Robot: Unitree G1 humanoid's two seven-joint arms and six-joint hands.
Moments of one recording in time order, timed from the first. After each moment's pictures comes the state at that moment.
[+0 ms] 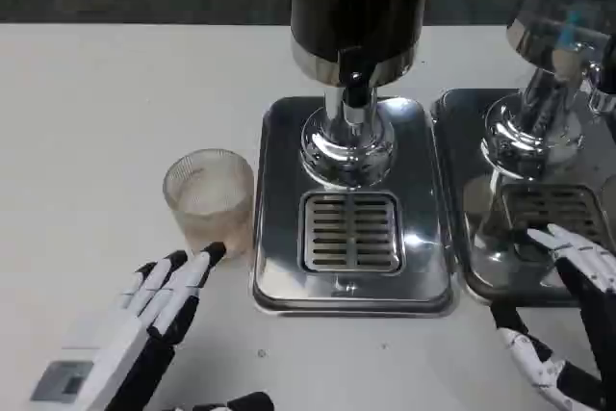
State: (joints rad) left arm 0.51 0.52 -0.02 -0.09 0.68 -0.53 0.20; right arm 0.44 -0.39 0.06 0.00 -0.75 -0.50 -0.56
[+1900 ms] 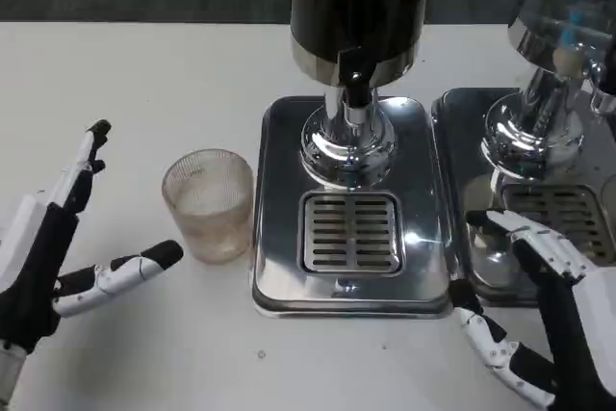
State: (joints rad) left arm -0.04 0.55 0.04 0.64 0.48 -0.76 0.29; right arm 0.41 -0.28 0.13 -0.05 -0.80 -0.43 -0.56
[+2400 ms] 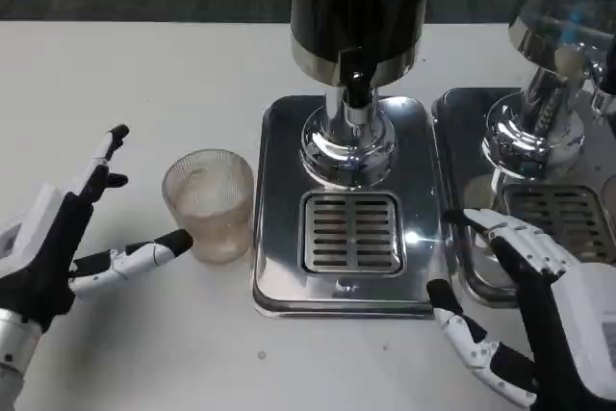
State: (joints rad) left arm -0.20 0.55 -0.03 0.87 0.46 -0.79 0.26; right arm 0.41 -0.27 0.17 -0.09 -0.84 -0.42 -0.56
